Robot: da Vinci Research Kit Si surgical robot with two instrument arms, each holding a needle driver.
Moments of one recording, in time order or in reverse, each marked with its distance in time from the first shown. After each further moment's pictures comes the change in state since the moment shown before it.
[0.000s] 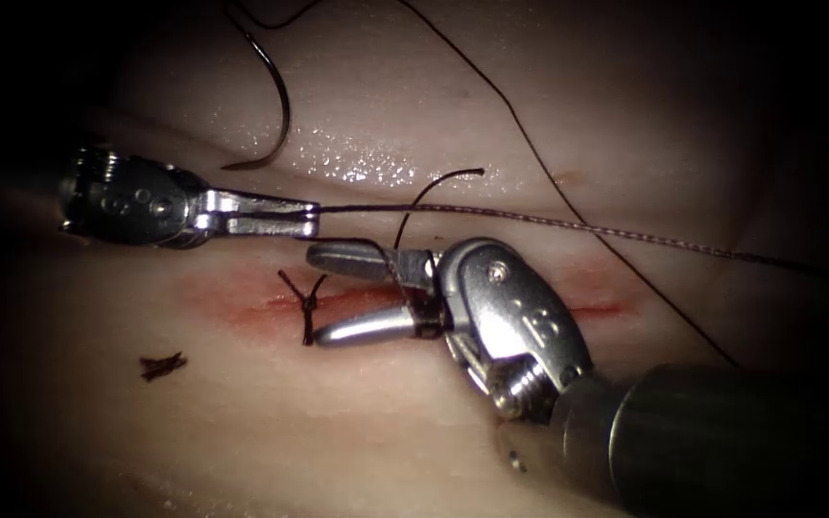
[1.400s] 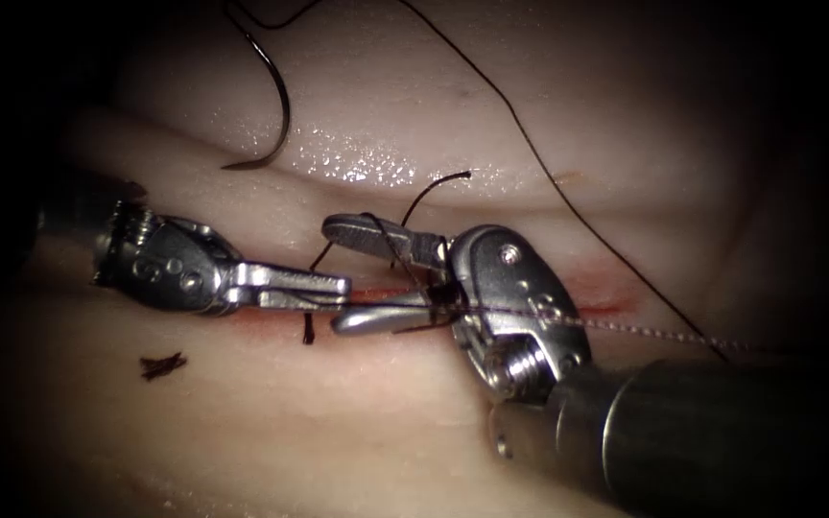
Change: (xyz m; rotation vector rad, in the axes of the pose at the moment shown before) right arm 0.001 0.002 -0.001 -0.059 0.076 0.078; left arm -0.001 0.005 0.003 -0.015 -0.006 0.039
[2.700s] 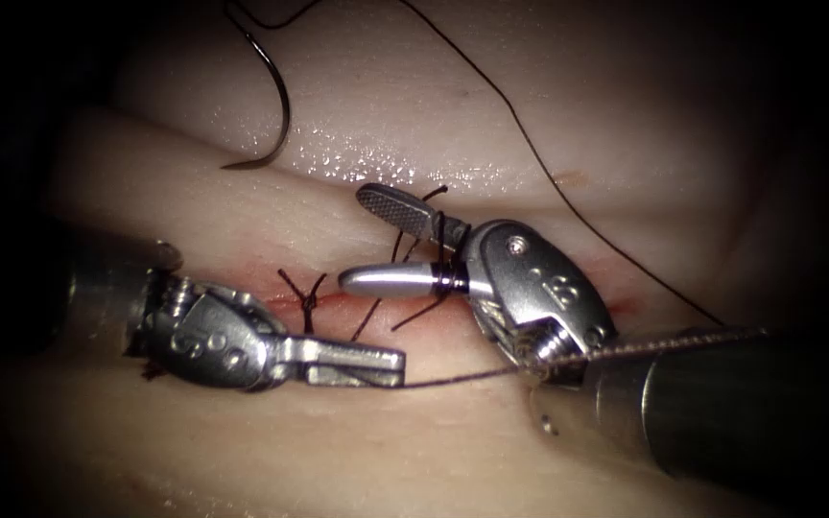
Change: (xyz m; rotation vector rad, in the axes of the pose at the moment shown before) right arm -0.002 0.001 -0.001 -0.310 -0.192 -0.012; left arm 0.003 0.003 0.006 -0.034 -0.013 -0.006
